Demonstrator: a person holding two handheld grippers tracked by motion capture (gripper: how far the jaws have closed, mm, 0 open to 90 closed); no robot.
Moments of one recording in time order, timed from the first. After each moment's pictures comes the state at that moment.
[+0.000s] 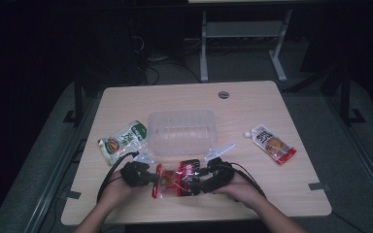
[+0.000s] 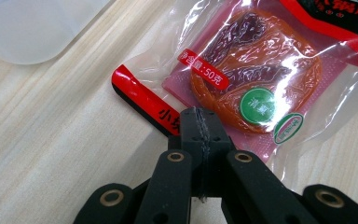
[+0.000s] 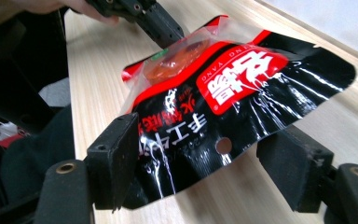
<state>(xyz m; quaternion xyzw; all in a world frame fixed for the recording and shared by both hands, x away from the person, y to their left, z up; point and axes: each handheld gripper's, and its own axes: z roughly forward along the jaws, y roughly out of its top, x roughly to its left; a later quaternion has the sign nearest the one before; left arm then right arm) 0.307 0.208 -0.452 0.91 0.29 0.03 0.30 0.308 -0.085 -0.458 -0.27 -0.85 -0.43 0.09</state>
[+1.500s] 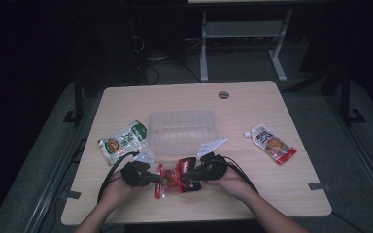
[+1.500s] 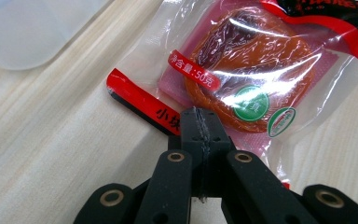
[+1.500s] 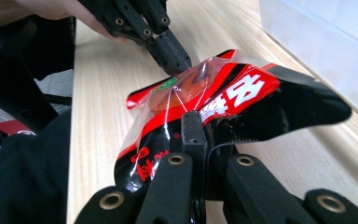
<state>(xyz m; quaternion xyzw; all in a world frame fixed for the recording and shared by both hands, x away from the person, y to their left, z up) 0.306 0.207 -0.448 0.91 0.28 0.02 0.31 0.324 -0.068 -0.448 -0.21 -0.87 -0.45 0.08</state>
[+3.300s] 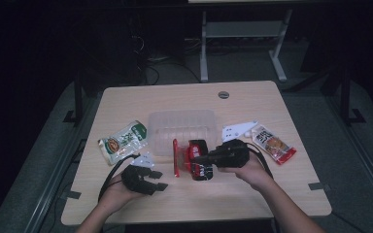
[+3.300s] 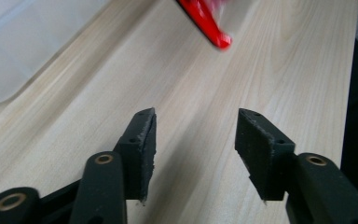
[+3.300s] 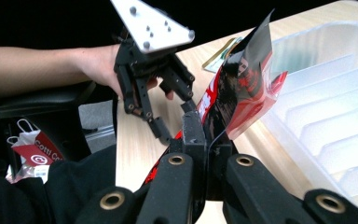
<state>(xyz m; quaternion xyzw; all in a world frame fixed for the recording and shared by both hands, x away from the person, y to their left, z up) 0.290 0.201 -0.441 0.90 0.25 0.01 0.36 0.320 -0.116 -0.374 -0.16 -0.82 -0.54 0.05</state>
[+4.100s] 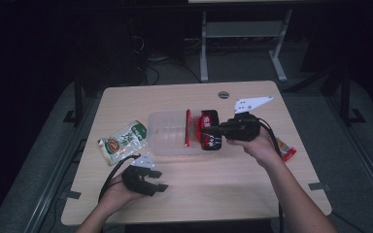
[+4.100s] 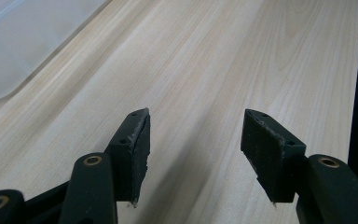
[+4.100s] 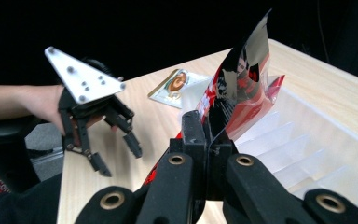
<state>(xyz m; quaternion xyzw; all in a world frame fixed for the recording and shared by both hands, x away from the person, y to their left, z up) 0.291 0.201 -0.443 0.90 0.26 0.01 0.36 0.364 -0.144 -0.334 -0.20 -0.81 -0.55 -0.02</state>
